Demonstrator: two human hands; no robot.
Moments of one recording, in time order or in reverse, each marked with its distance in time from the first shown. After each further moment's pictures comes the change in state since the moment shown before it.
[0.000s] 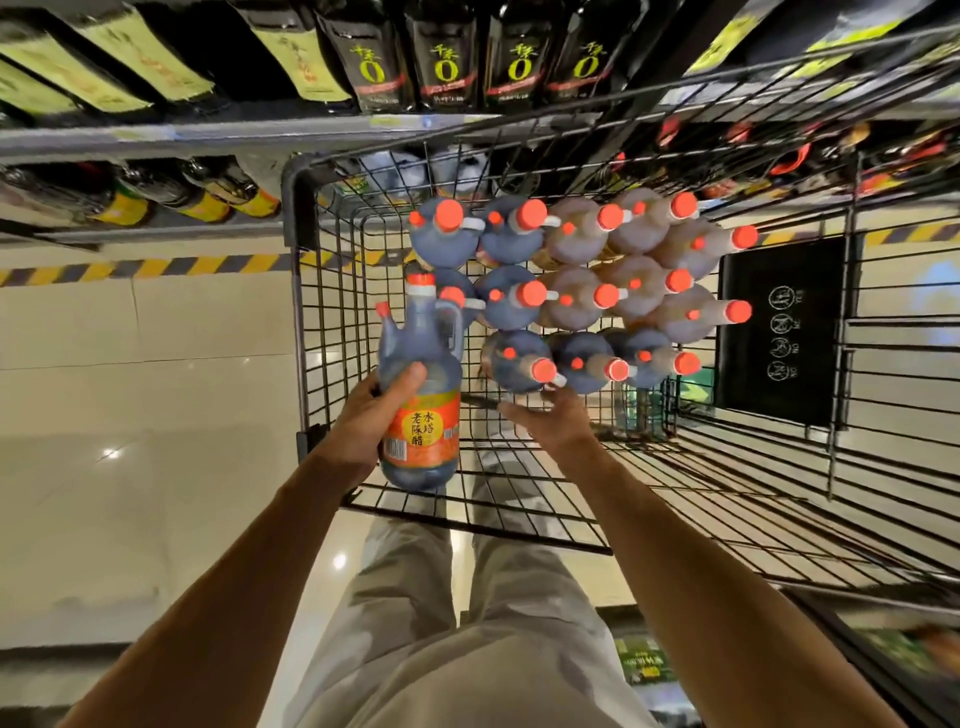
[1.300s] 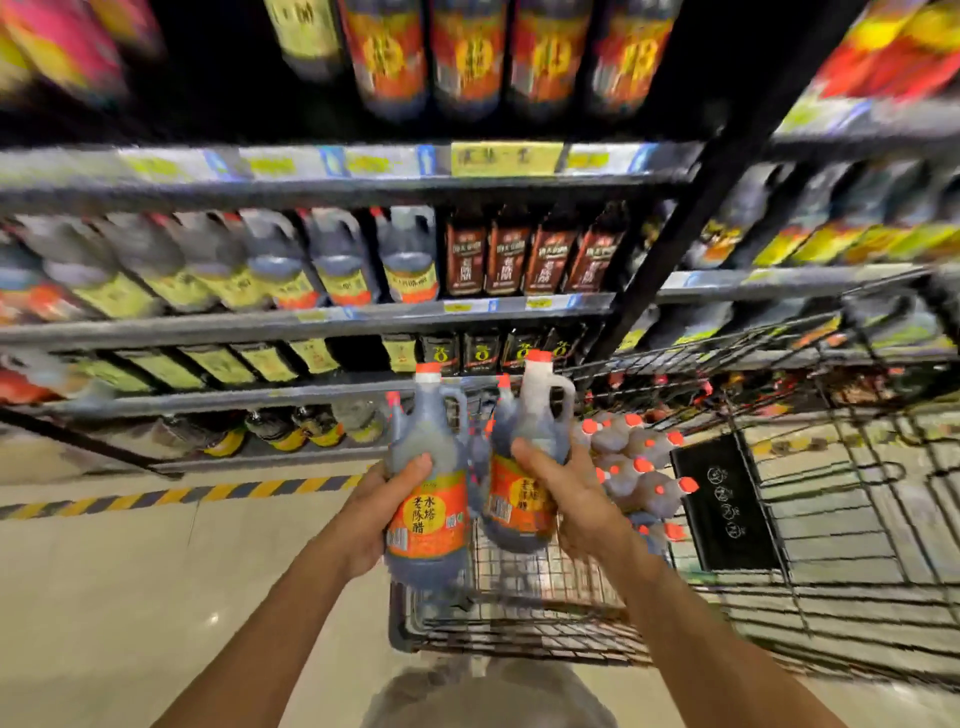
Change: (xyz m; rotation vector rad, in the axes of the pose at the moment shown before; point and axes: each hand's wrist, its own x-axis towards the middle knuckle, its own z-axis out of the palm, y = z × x) left_hand -0.135 0.149 -0.027 -0.019 -0.013 0.226; right_hand -0.169 -0.196 -0.034 0.531 -0.145 -0.492
